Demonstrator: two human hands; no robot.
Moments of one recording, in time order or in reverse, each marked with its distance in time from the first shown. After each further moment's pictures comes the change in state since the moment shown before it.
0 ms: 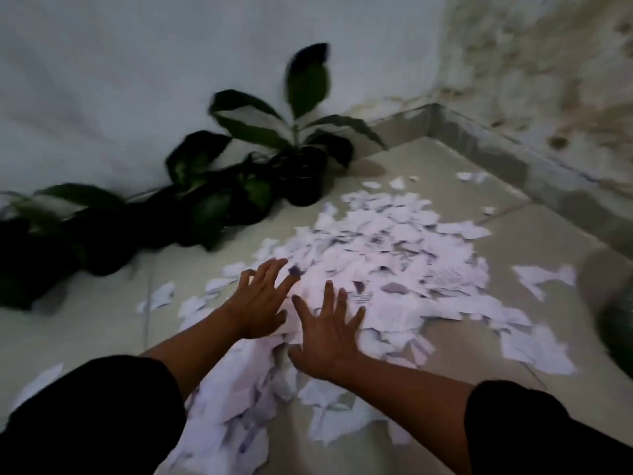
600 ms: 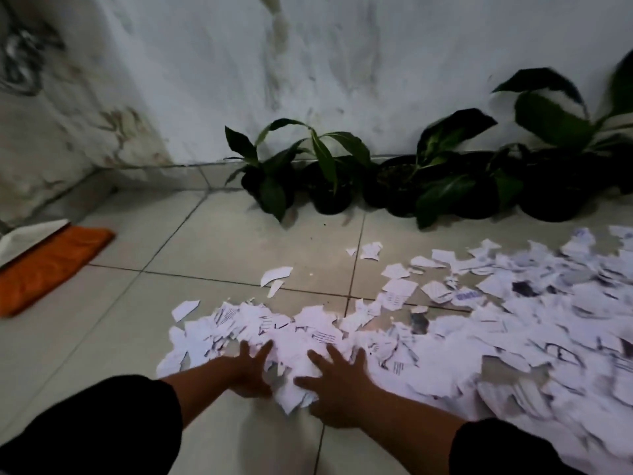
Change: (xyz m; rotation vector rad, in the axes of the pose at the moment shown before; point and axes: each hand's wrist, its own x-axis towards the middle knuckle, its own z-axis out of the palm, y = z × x) left_hand -0.313 -0.115 0.127 -0.626 -0.808 -0.895; right_hand -0.034 -0.212 0.144 -0.474 -0.383 -0.855
